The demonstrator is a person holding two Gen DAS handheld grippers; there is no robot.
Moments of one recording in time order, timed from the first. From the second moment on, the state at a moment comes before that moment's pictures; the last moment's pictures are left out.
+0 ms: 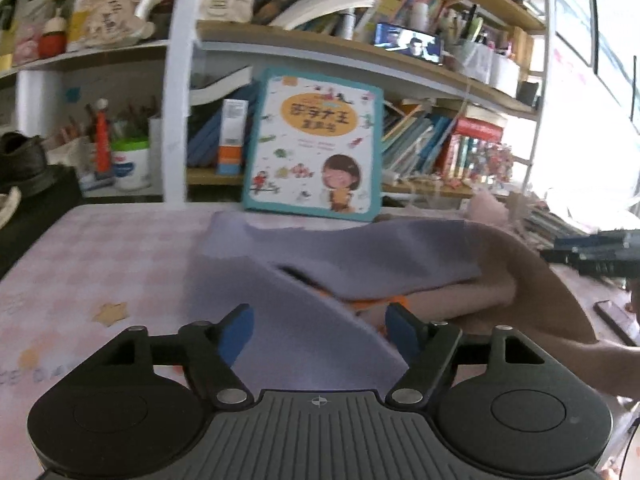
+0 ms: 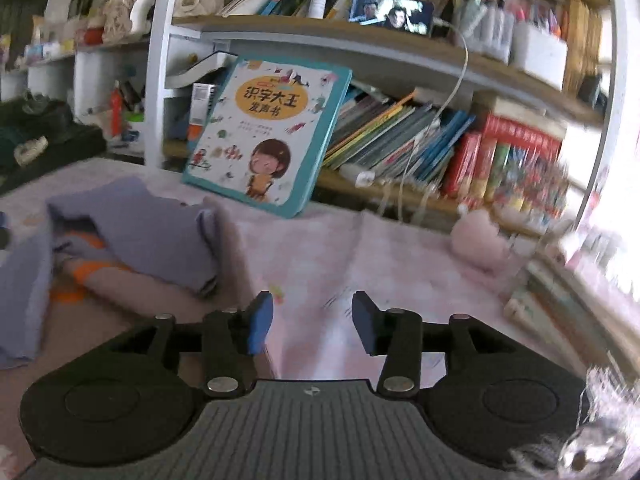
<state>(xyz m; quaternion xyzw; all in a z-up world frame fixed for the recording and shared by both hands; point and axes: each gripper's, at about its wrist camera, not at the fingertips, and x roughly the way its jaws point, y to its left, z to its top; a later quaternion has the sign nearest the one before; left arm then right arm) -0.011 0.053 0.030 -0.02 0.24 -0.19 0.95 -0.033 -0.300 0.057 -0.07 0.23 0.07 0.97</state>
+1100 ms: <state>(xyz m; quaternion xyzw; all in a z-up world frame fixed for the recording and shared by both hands) -0.019 0.073 0.015 -0.06 0.27 -0.19 0.94 0.041 -0.329 0.067 -0.25 0.26 -0.08 0.93</state>
